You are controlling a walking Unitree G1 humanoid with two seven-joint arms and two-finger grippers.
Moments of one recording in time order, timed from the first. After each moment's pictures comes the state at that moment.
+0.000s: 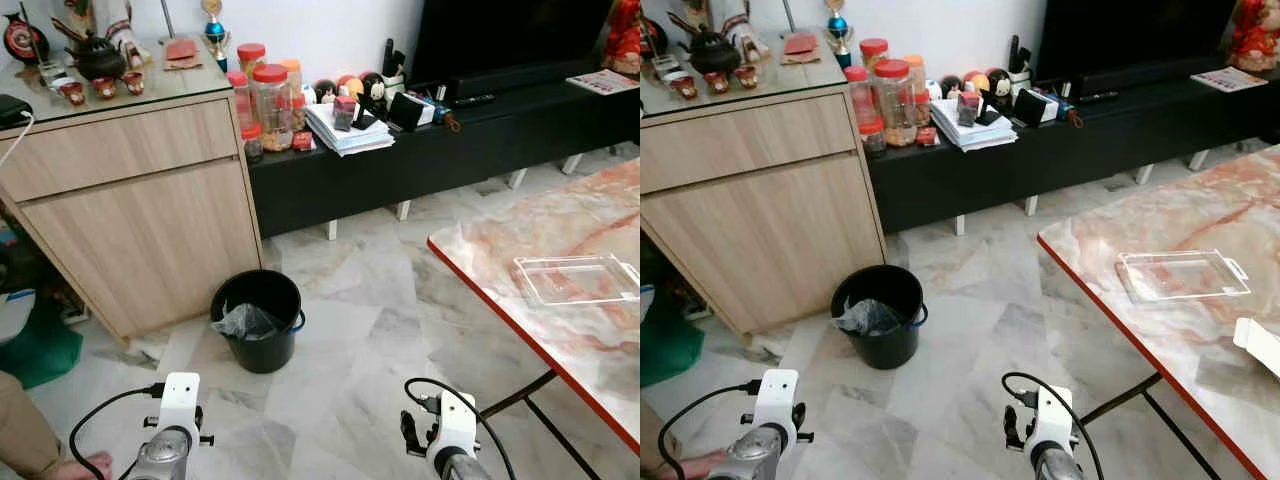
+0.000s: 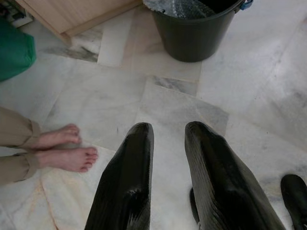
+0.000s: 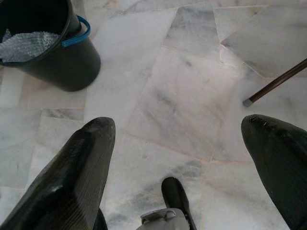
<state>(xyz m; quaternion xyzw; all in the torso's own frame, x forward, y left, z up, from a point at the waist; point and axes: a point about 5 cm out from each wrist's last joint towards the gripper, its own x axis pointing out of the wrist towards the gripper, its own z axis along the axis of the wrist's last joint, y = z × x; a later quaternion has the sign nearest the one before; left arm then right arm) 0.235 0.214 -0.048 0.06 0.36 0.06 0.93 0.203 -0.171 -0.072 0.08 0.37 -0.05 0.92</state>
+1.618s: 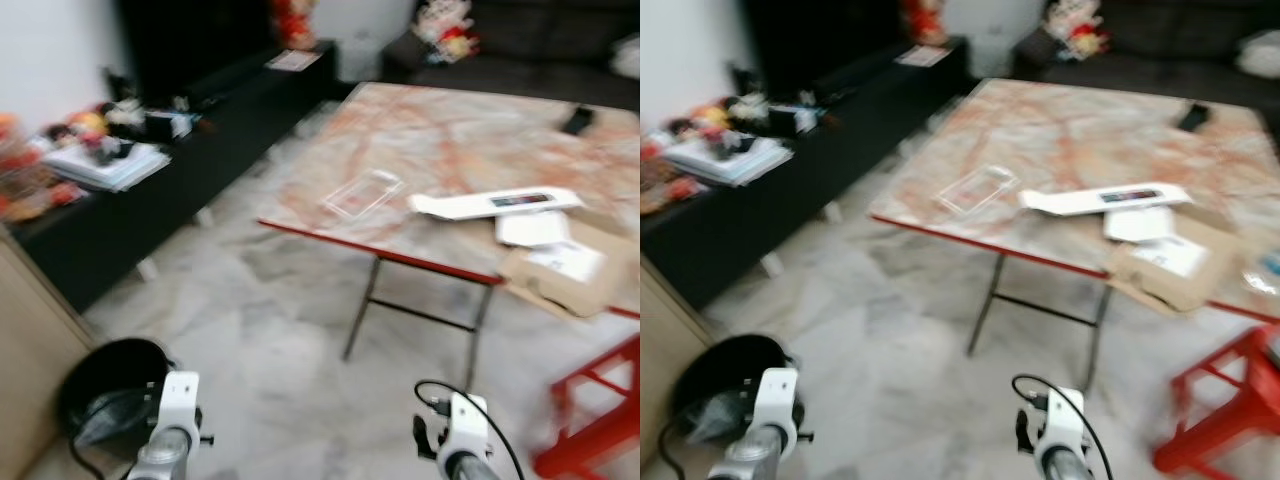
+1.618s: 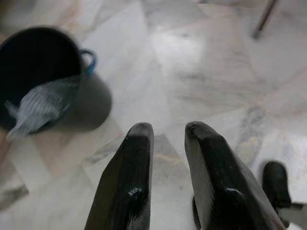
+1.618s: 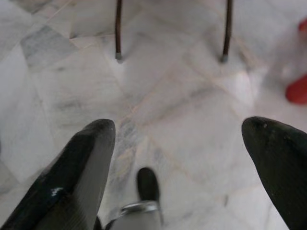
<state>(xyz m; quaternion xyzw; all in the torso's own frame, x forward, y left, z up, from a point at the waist) 0.233 0.215 -0.049 0.06 0.36 0.07 0.93 0.198 -0.172 -0.075 0.08 0.38 -0.06 0.92</state>
